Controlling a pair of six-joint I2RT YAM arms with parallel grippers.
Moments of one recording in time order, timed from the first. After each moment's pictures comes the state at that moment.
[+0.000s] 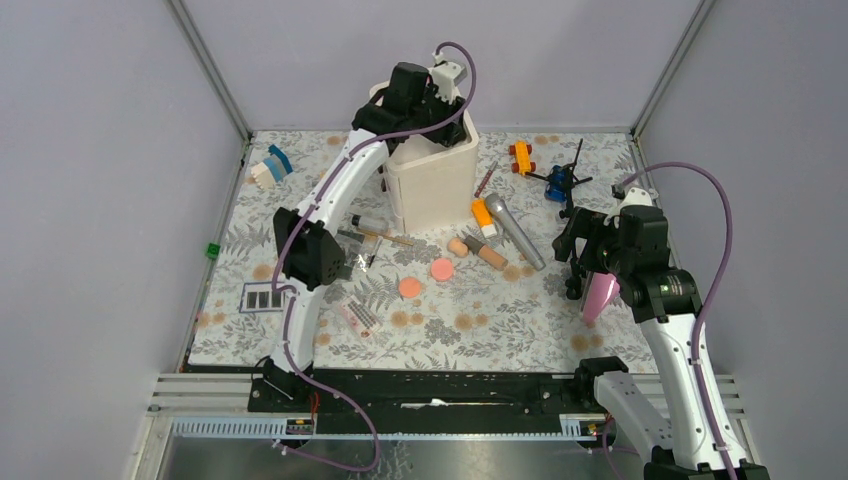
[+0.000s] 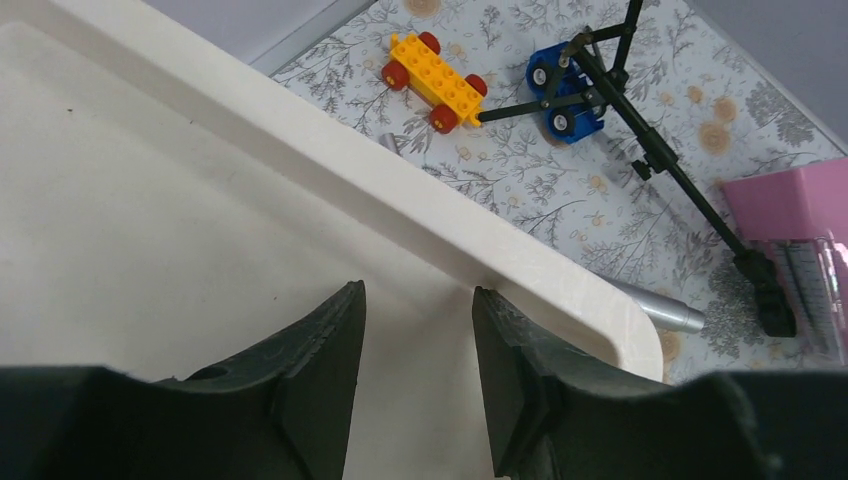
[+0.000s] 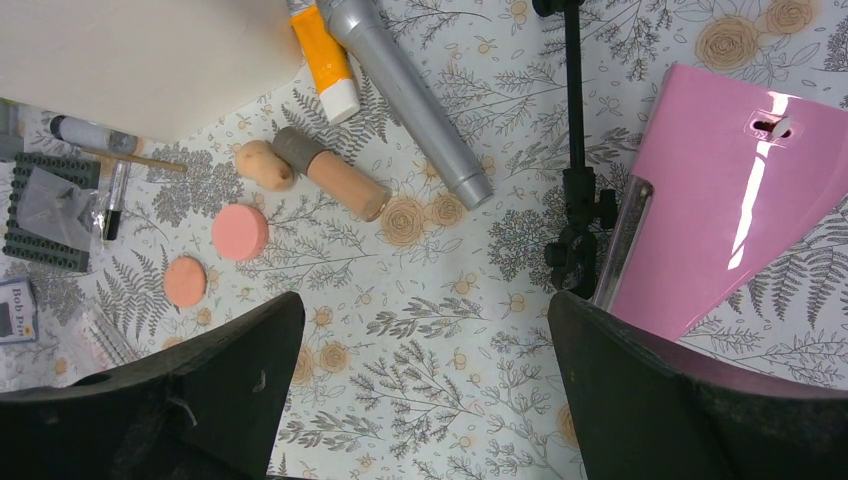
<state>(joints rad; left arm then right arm) -0.51 2.23 2.41 -0.67 0.32 0.02 0.10 0.78 0.96 -0.83 -0.04 0.34</state>
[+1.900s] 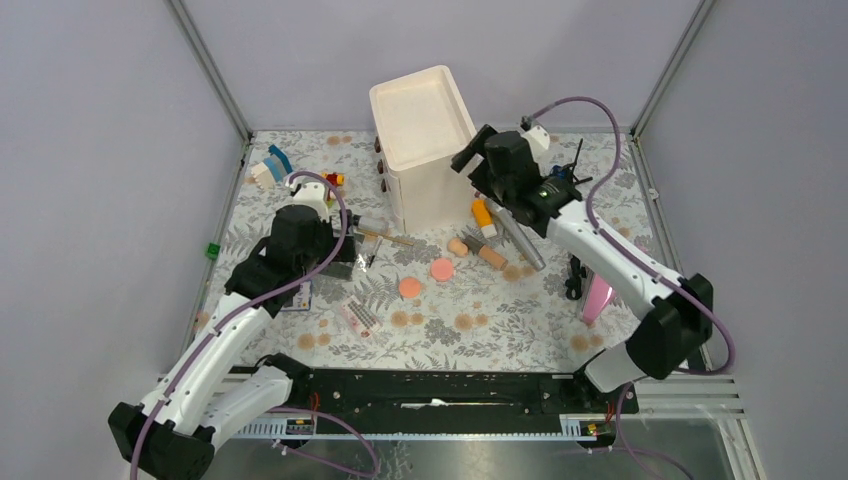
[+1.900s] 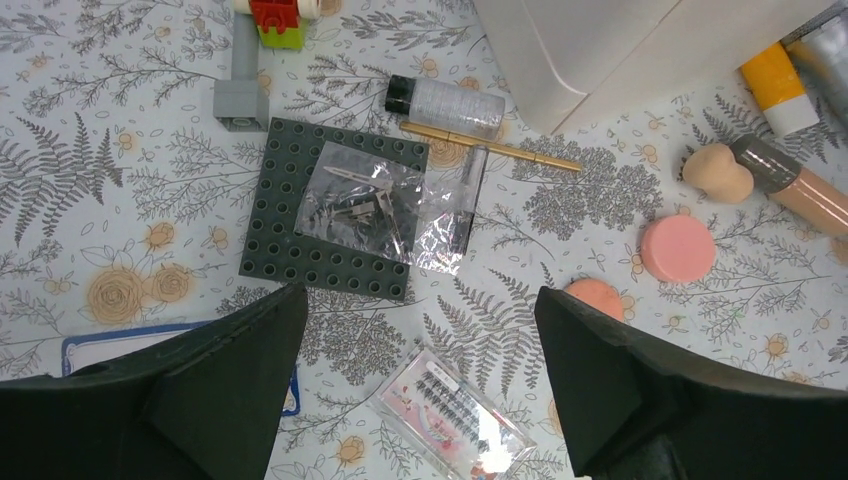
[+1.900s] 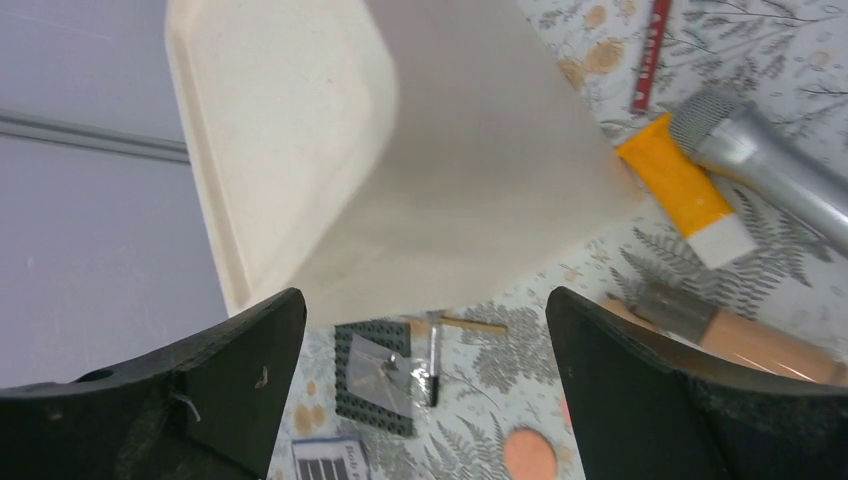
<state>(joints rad) -0.43 0.88 0.87 -0.58 -0.25 -0.26 0.60 1.47 1.36 -0.41 0.34 1.00</state>
